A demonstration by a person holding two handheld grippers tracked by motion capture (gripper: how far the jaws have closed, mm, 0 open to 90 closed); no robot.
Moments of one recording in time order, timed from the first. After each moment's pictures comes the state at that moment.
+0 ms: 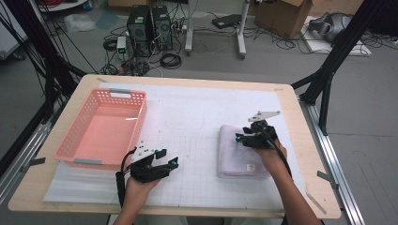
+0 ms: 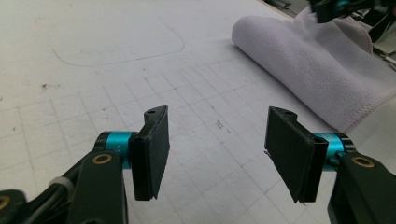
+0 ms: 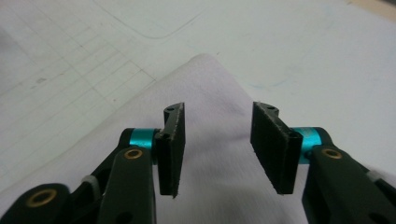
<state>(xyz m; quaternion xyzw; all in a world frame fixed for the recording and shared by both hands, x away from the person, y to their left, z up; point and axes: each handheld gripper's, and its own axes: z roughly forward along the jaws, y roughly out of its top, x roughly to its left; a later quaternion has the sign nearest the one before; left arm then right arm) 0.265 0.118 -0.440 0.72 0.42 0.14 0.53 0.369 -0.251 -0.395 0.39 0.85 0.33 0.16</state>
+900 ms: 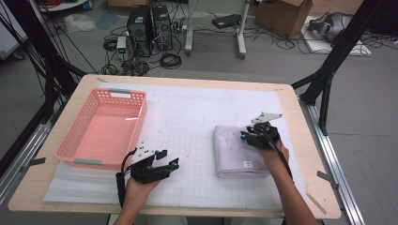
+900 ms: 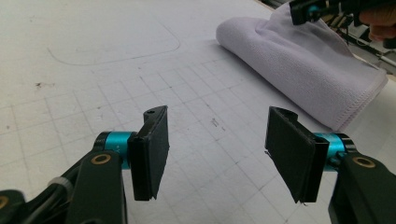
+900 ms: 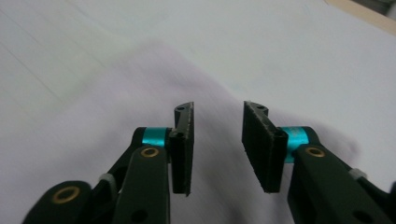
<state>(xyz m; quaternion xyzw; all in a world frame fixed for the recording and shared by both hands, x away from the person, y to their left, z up) 0.263 0.115 -0.440 0.73 0.41 0.14 0.54 0.359 -0.278 -0.405 0.39 0.83 0.32 0.23</state>
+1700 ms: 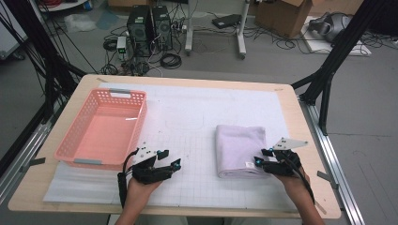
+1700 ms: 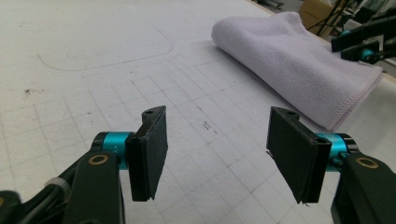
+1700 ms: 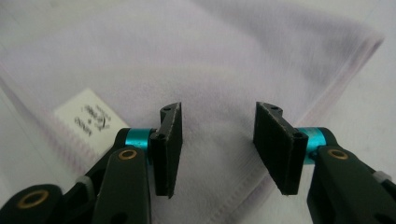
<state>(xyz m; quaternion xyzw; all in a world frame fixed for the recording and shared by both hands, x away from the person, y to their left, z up) 0.261 0.111 -0.438 0.73 0.40 0.14 0.54 0.289 -0.326 -0.427 0.38 0.83 0.37 0.17</state>
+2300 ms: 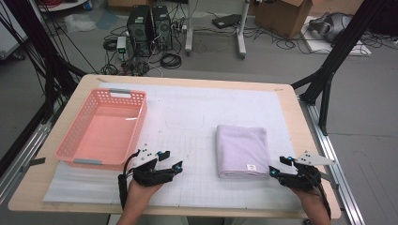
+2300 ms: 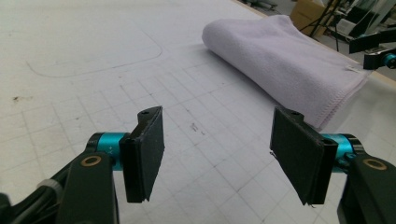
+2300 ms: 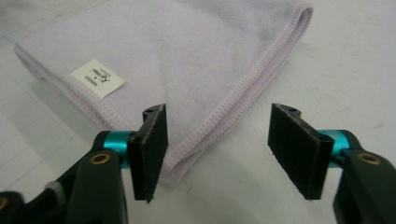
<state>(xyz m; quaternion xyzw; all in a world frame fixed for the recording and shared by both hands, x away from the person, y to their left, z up) 0.254 0.107 -0.434 0.73 0.38 0.14 0.55 0.244 -0.371 -0.429 0.41 0.78 0.43 0.19</state>
